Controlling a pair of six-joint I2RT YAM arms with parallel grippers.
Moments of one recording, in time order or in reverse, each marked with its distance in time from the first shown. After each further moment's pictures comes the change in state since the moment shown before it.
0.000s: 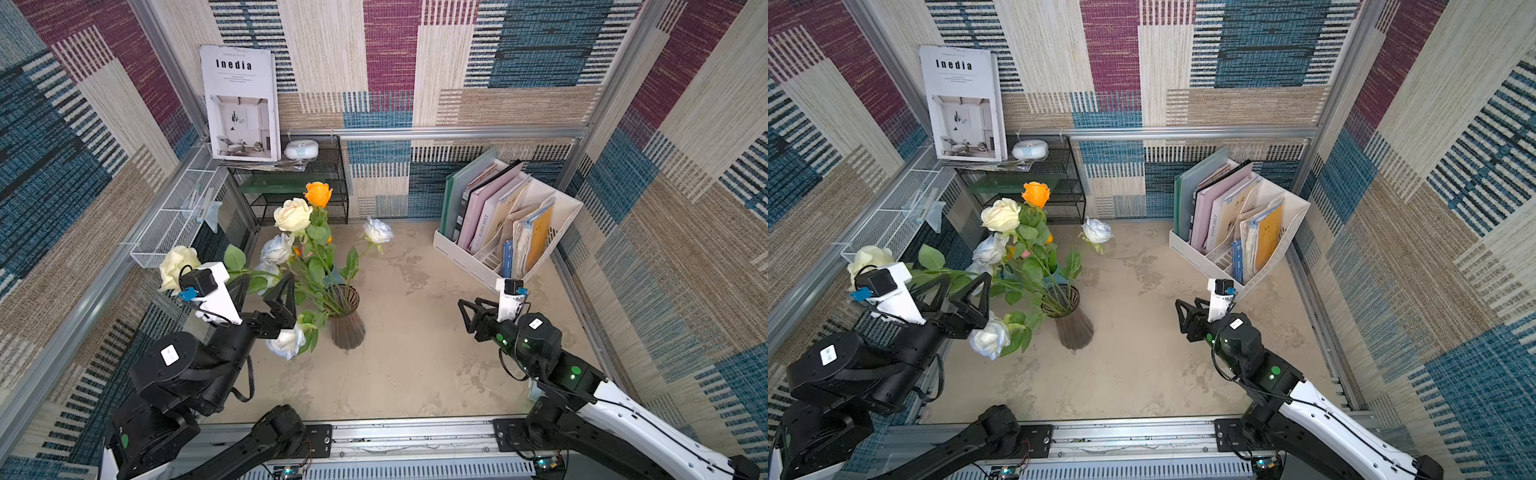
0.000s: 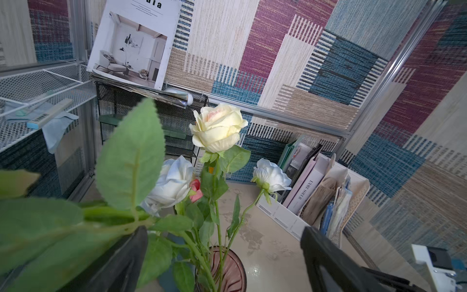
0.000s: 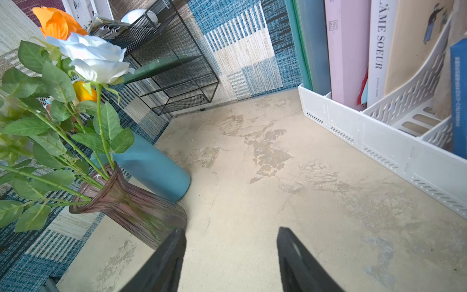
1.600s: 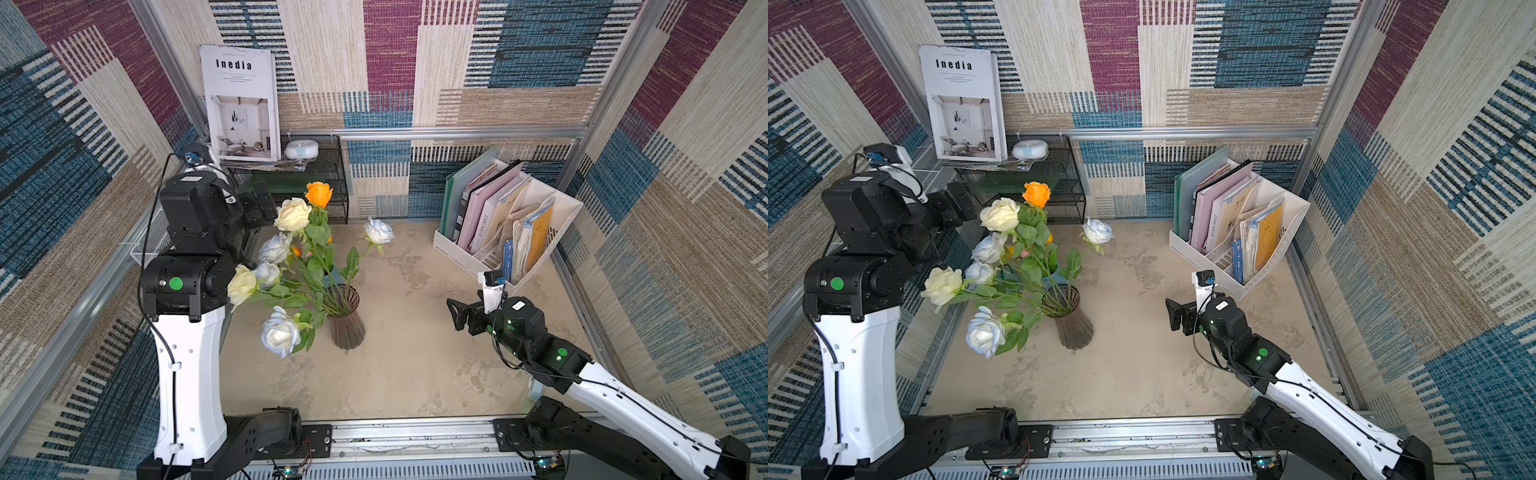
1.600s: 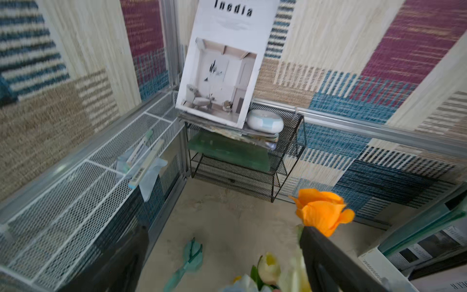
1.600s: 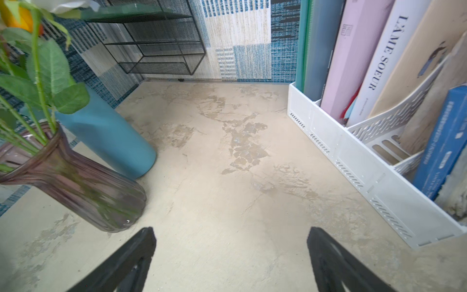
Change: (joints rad) left arm 0.871 0.681 0.669 -0.230 0.409 0.054; right arm -0.076 0.165 0.089 -0.055 -0.021 -0.244
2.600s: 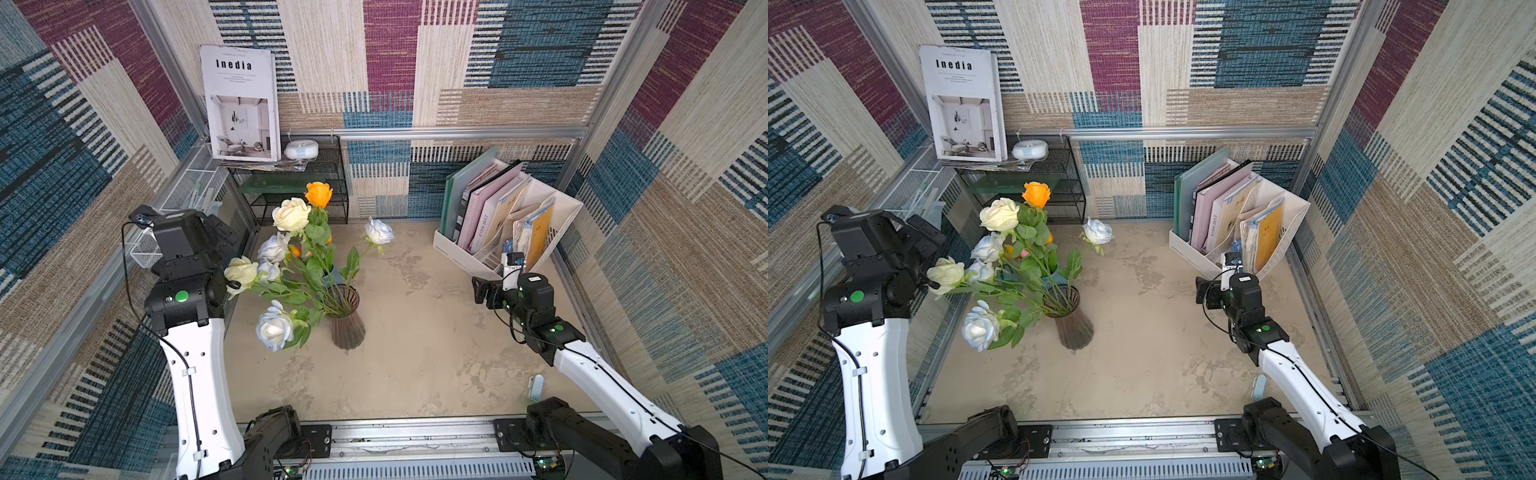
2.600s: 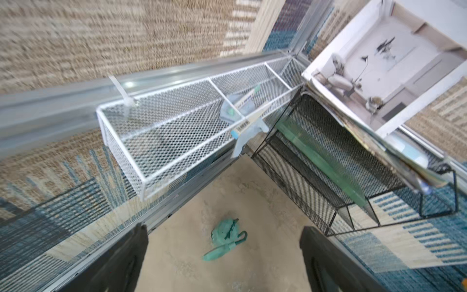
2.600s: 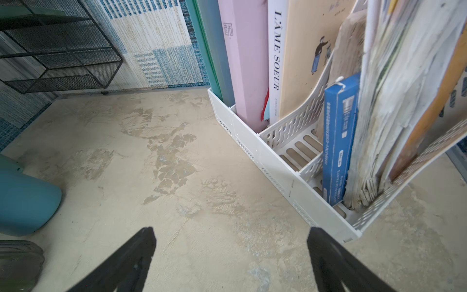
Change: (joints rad) left arm 0.220 -0.089 -0.270 0.077 -0.172 -0.261; right arm -0.416 0.175 -0.024 0.170 -0.187 -0.084
